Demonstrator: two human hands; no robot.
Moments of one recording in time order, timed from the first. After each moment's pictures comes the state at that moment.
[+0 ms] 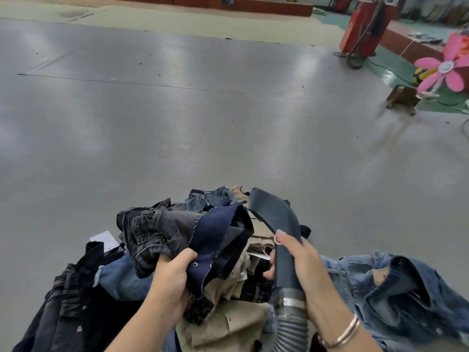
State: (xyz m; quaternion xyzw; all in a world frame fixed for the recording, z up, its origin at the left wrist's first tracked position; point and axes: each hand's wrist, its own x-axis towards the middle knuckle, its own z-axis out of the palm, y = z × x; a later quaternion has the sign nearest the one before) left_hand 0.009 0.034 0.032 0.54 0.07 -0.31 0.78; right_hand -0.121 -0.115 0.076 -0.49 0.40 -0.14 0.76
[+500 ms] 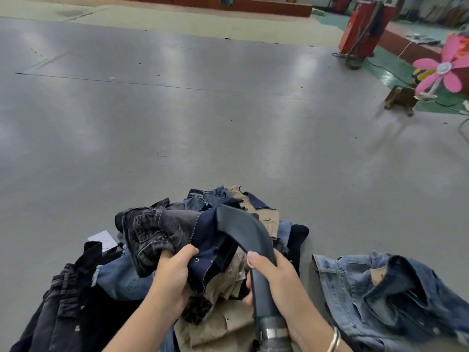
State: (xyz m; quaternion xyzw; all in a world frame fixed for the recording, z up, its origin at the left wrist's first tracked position) left_hand 0.011 0.026 0.026 0.55 0.08 -0.31 0.77; right_hand -0.120 -0.088 0.061 -0.53 0.37 -0.07 0.76
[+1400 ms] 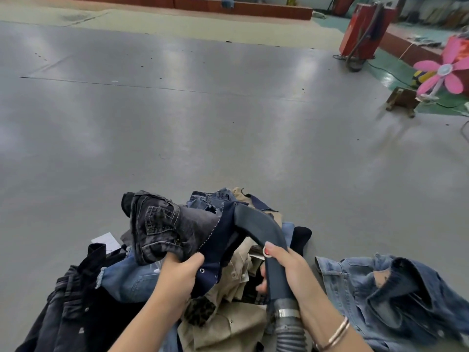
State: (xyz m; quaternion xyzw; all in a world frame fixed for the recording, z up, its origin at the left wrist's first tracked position) left_hand 0.016 0.034 0.016 0.66 0.01 -0.29 0.69; right_hand -0.115 -0.109 0.055 -0.47 0.39 -0.09 0.78
